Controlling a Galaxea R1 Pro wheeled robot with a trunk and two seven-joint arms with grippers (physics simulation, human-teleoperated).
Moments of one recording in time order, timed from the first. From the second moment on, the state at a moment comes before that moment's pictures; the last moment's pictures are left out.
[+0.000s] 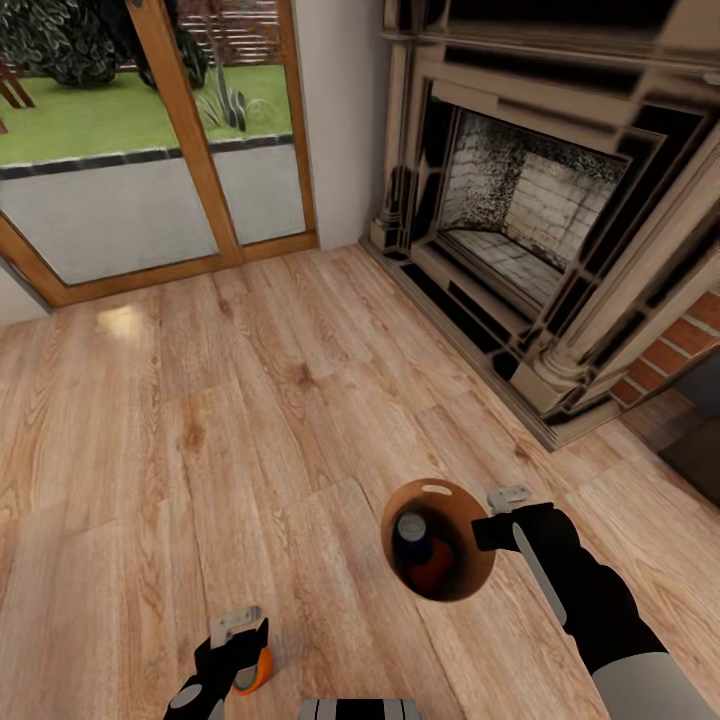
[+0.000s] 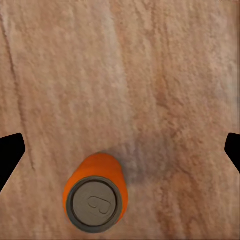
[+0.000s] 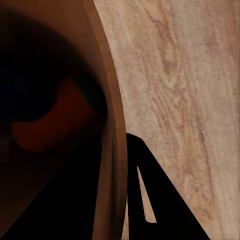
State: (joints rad) left arm -0.35 -0.06 0.13 -0.51 0.08 -0.13 0.02; right arm -0.53 -0.14 0.14 -1.23 -0.05 1.00 0.08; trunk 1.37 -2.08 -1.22
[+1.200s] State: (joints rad) left arm -0.42 -0.05 0.13 -0.52 0.08 -0.07 0.02; right arm -0.53 -0.14 0.14 -1.23 -0.05 1.00 0.08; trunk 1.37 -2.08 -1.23
